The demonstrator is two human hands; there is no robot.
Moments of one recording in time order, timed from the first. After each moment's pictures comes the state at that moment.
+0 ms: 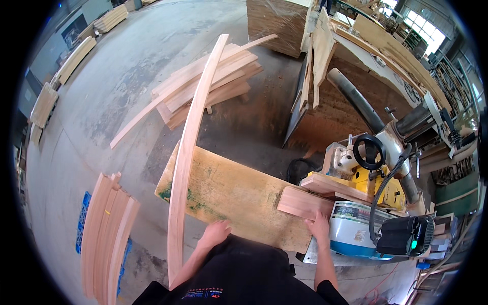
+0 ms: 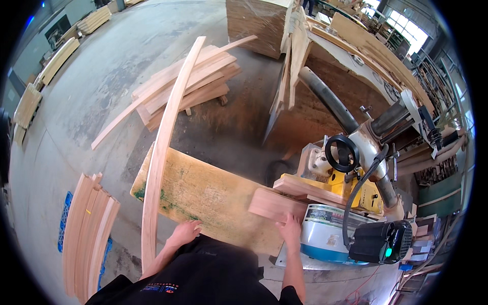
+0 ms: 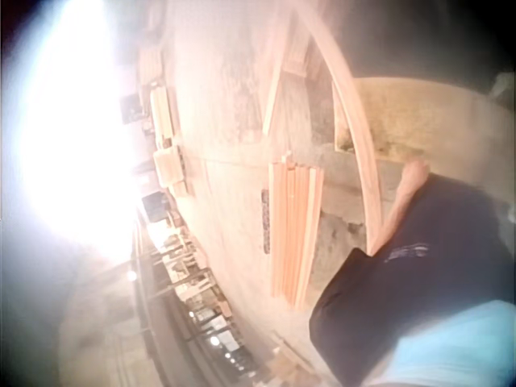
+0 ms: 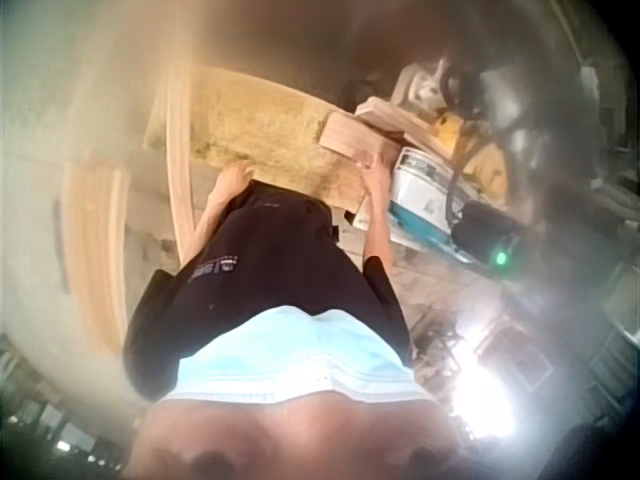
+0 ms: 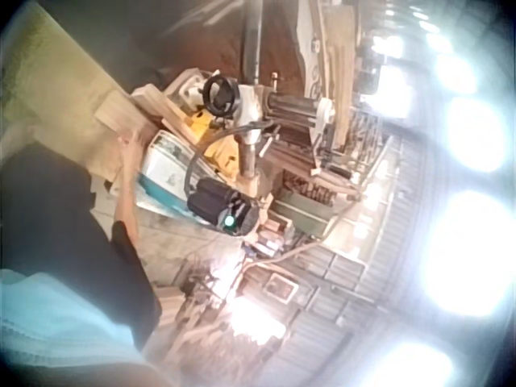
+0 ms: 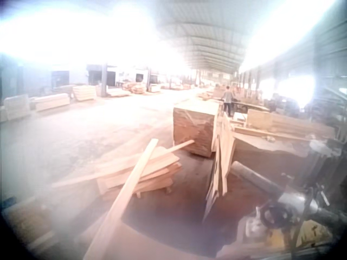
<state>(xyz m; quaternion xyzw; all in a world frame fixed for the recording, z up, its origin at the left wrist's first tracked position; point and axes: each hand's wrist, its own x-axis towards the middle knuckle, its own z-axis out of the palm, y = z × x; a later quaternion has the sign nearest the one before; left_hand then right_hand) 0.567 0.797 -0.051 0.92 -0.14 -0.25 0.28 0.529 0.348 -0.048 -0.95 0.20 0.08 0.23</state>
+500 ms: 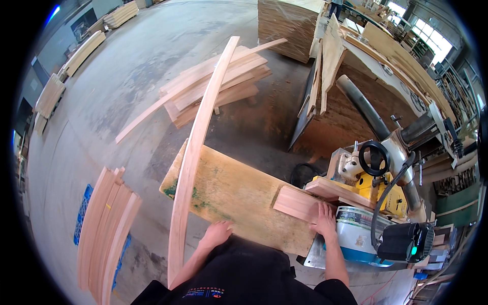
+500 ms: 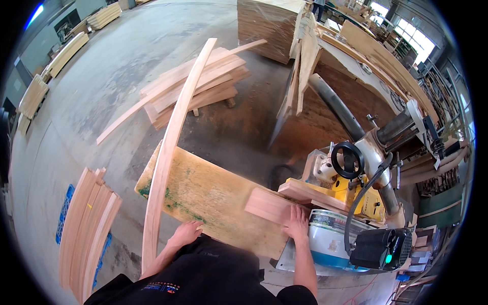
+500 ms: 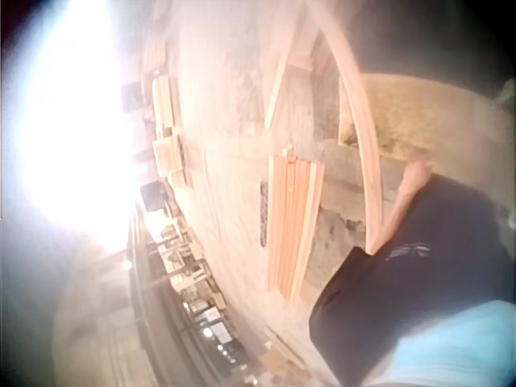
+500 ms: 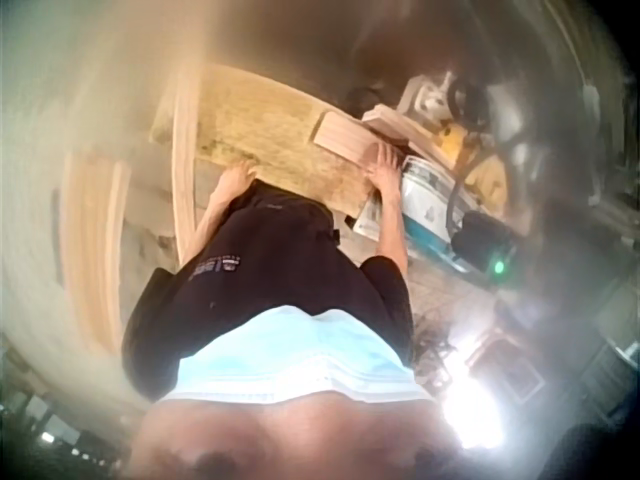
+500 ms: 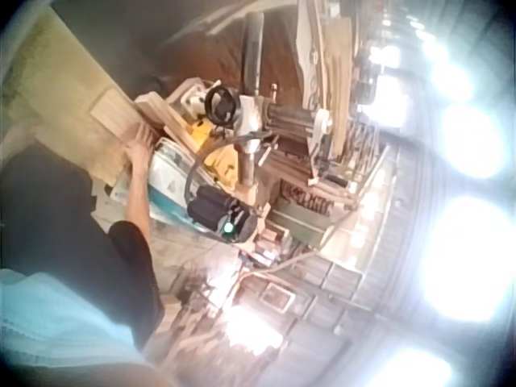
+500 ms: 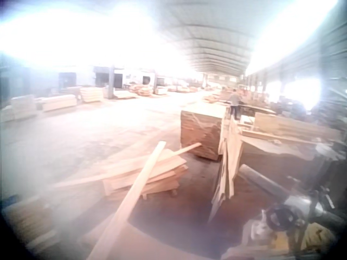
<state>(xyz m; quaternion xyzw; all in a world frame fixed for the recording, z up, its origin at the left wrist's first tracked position) 0.558 0.807 -0.056 0.92 -0.13 -0.23 0.28 0.559 0.334 -0.035 -0.97 0.09 0.20 0.06</state>
